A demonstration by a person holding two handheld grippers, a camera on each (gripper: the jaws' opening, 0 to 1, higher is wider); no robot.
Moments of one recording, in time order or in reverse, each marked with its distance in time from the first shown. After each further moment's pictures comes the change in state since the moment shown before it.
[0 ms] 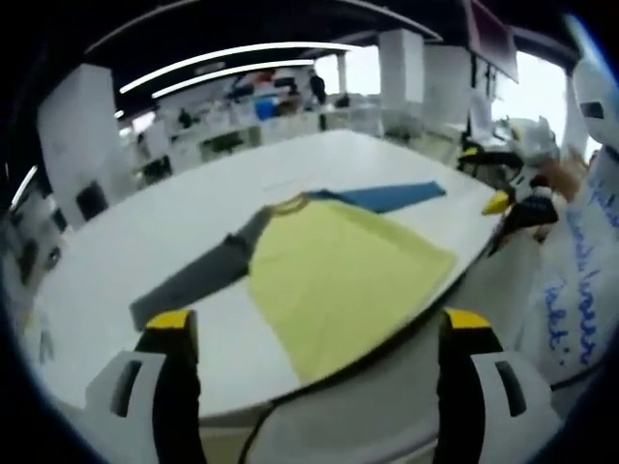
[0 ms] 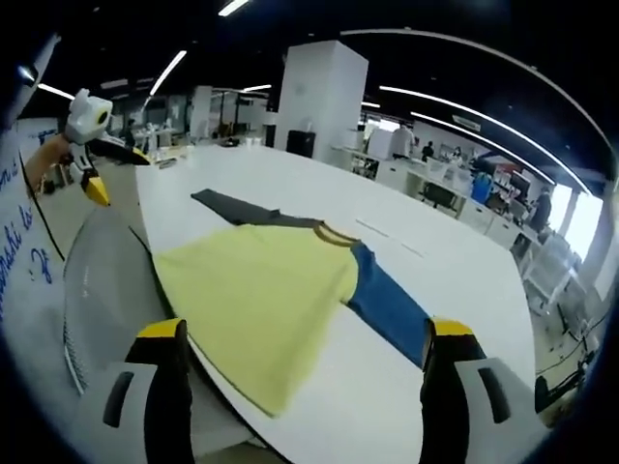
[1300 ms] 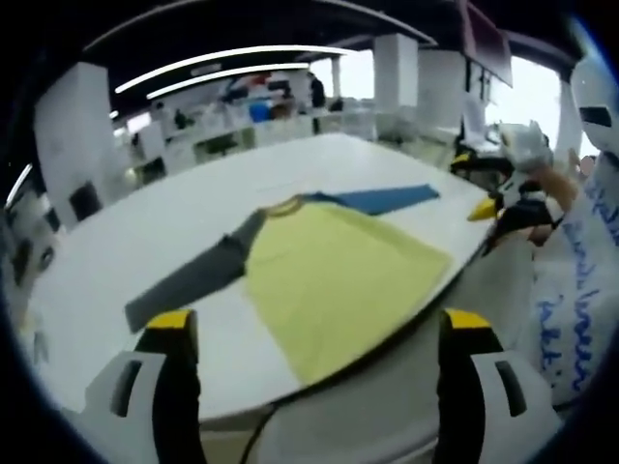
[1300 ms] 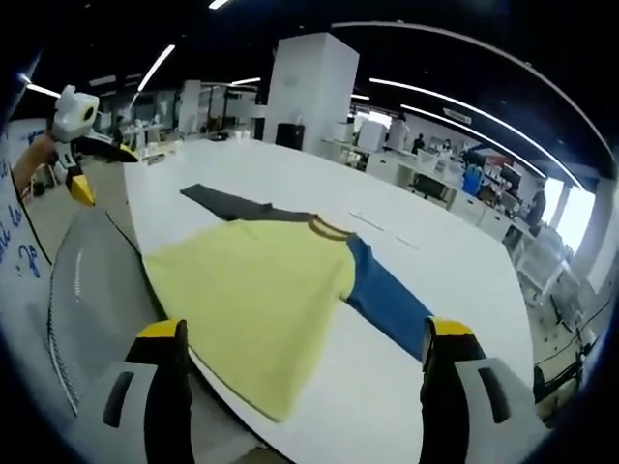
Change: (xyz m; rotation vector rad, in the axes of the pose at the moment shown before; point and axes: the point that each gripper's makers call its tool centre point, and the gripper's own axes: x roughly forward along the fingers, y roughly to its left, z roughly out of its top) left arm 0.002 0.010 -0.003 -0.007 -0.017 -0.039; right arm 0.015 0.006 -0.006 0.081 0.050 -0.046
